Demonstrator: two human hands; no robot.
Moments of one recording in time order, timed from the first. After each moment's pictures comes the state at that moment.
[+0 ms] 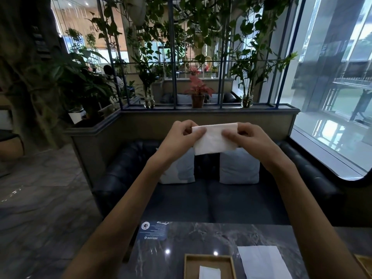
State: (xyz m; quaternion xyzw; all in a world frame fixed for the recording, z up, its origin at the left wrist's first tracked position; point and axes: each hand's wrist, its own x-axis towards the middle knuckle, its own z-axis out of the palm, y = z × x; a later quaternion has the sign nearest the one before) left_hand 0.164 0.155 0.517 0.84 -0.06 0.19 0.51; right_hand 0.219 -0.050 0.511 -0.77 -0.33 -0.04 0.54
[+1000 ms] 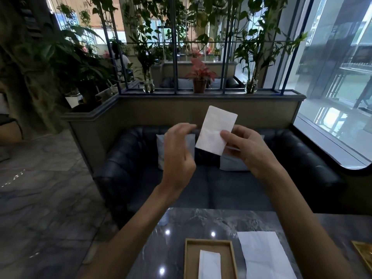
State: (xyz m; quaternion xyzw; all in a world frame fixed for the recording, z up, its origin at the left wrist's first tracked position) left_hand 0.164 0.157 0.423 0.79 -0.12 0.49 0.36; right_hand 0.224 -0.021 0.462 -0.66 -0.16 0.09 0.73
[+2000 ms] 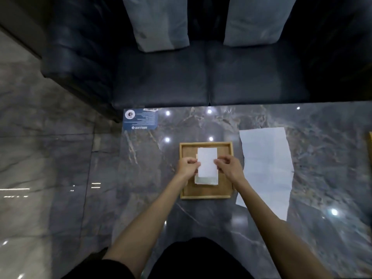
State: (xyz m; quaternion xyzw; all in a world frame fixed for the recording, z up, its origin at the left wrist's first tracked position) left_hand 0.177 0.119 0.023 0.68 0.40 -0.24 0.56; right_hand 0.205 -0.040 0.018 -0.81 0.17 0.29 0.48
